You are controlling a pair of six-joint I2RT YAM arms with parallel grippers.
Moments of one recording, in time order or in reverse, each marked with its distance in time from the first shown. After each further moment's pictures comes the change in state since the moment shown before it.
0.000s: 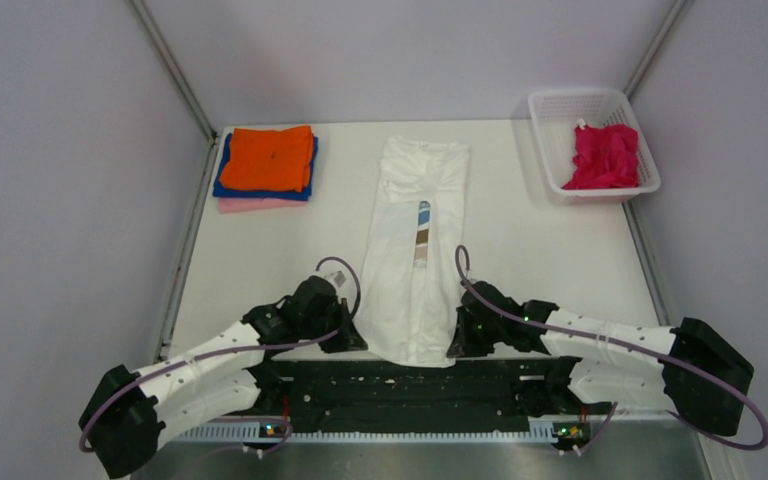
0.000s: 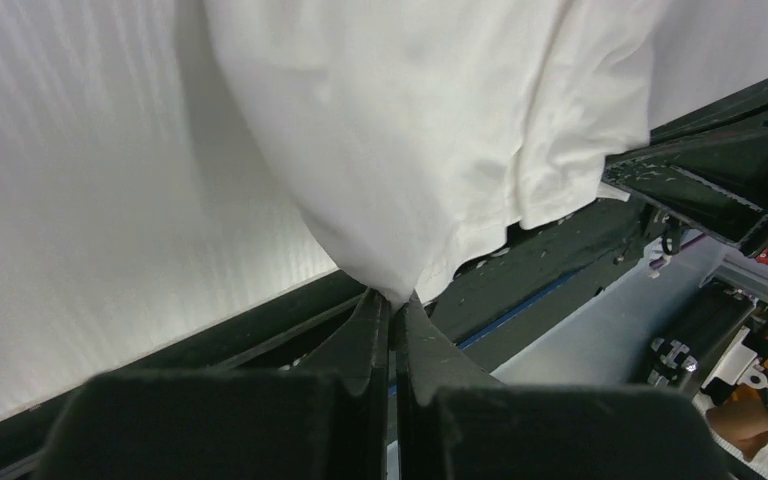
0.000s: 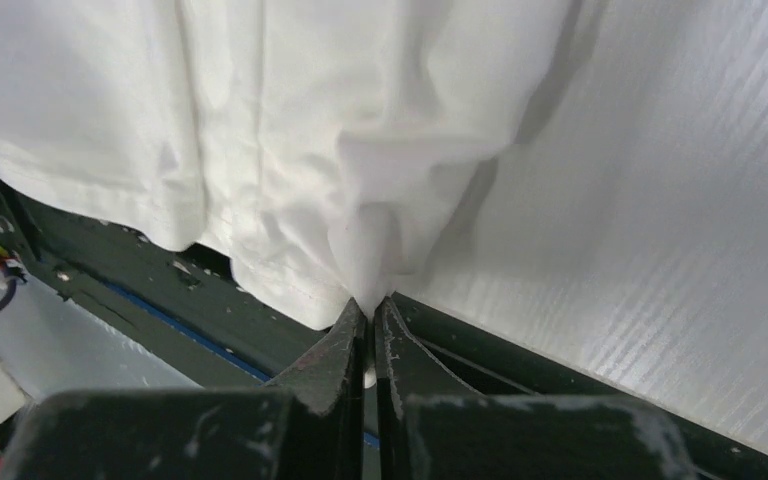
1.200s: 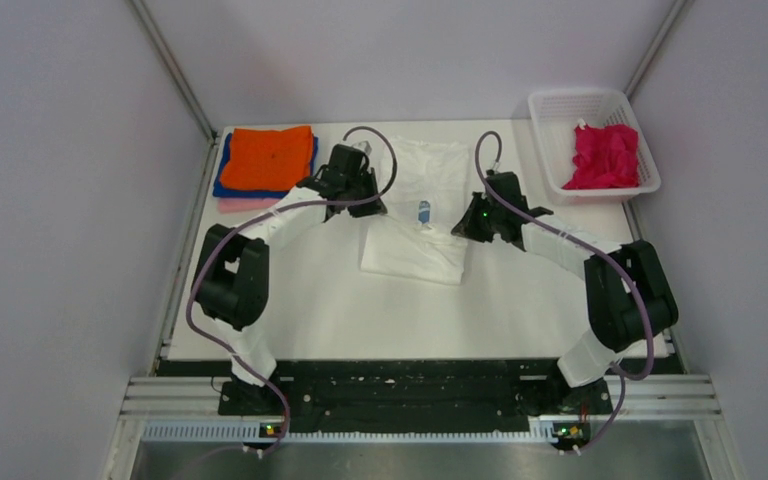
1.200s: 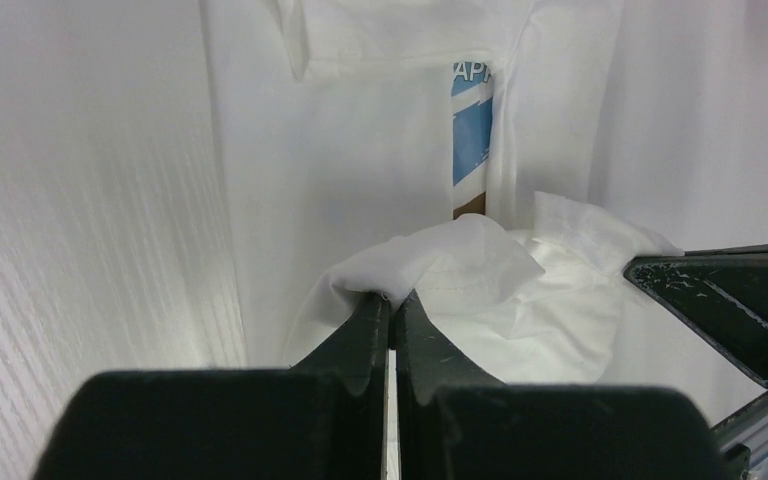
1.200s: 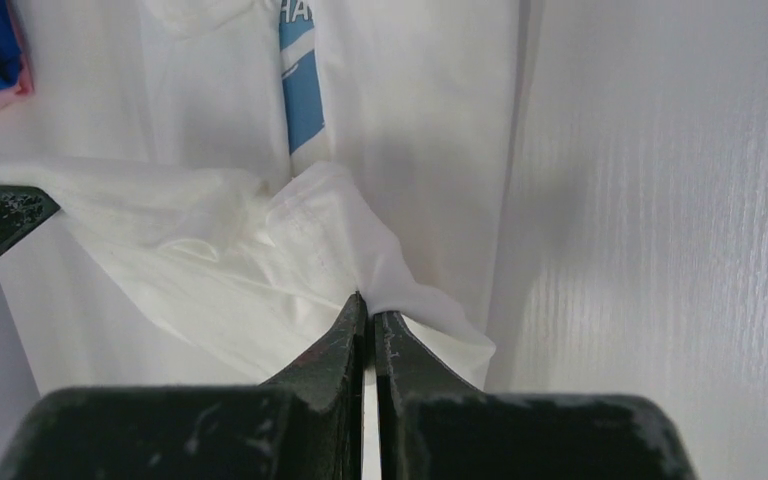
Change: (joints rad) left arm 0.338 0.974 1.009 0.086 -0.087 0.435; right arm -0.600 0.551 0.572 0.192 -0.048 -0.265
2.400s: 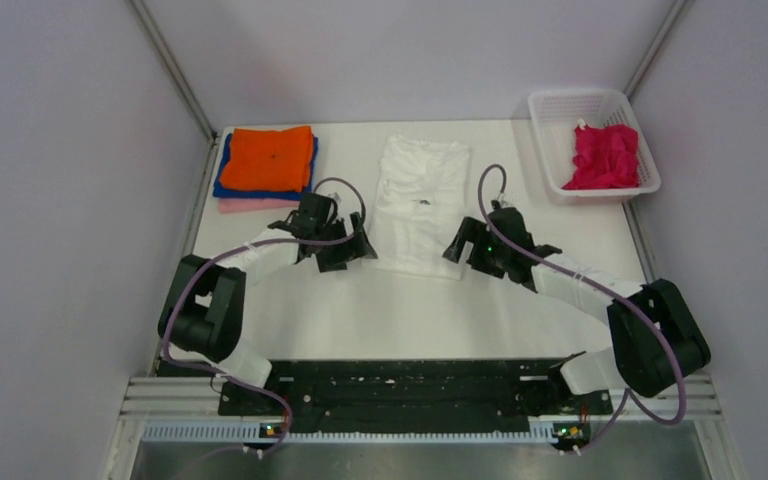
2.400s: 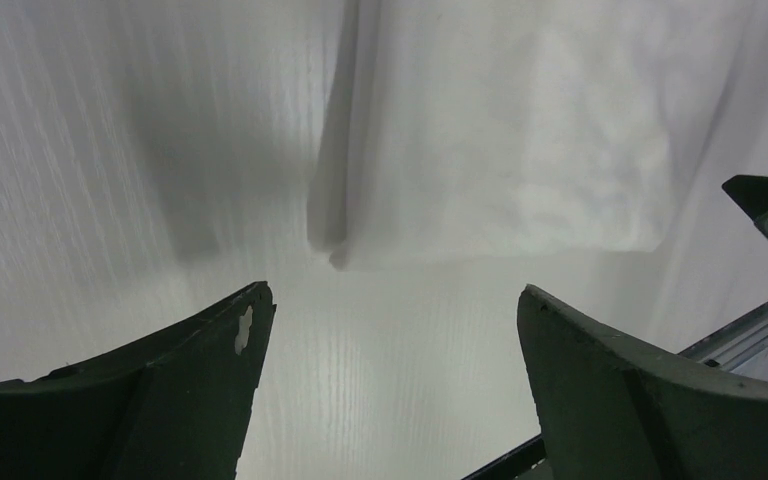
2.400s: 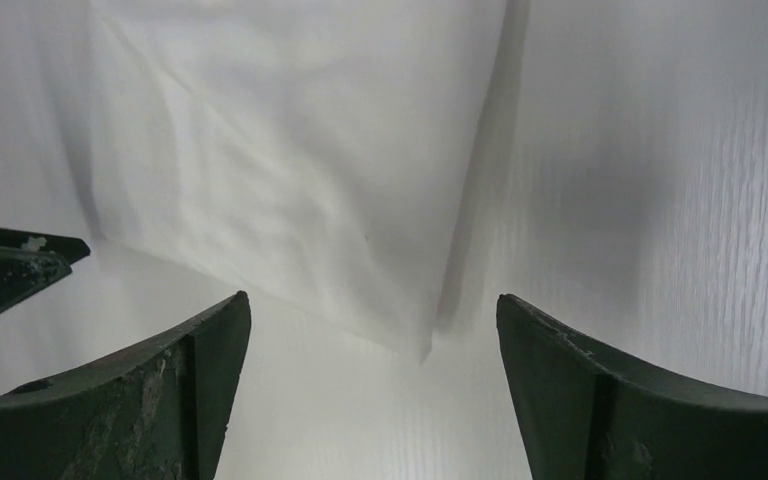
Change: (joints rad) left arm 0.092 -0.236 -0.423 0.040 0.128 -0.070; right arm 0.060 -0.214 -0.255 0.089 0.093 0.025
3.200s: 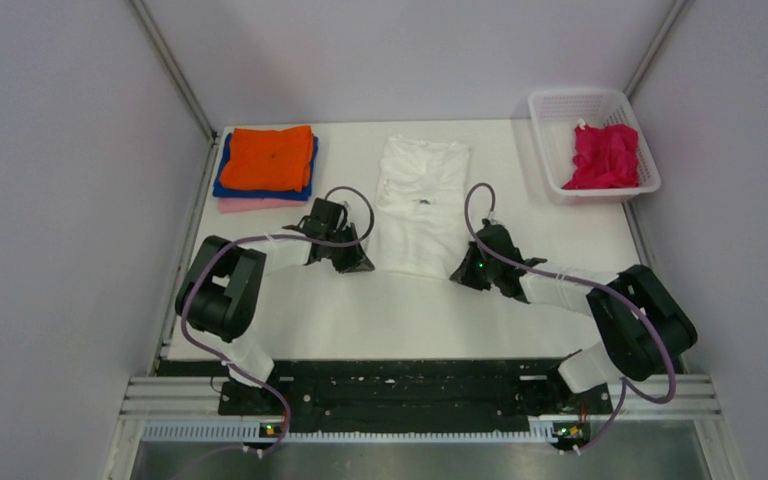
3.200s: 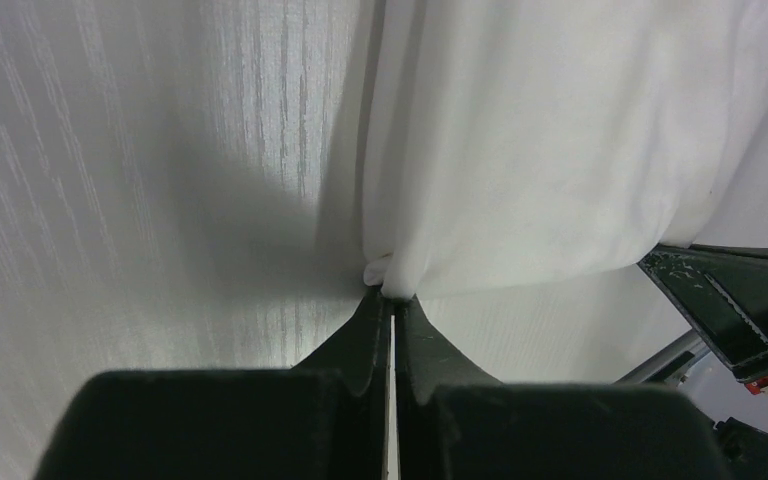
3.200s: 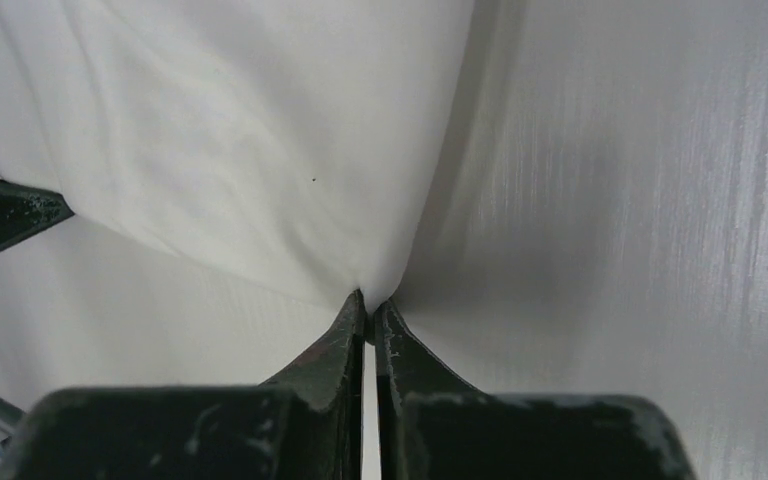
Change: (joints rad) left arm -0.037 0.134 -0.063 0.146 0.061 -0.097; right arm 0.110 0.063 -0.139 0.109 0.029 0.078
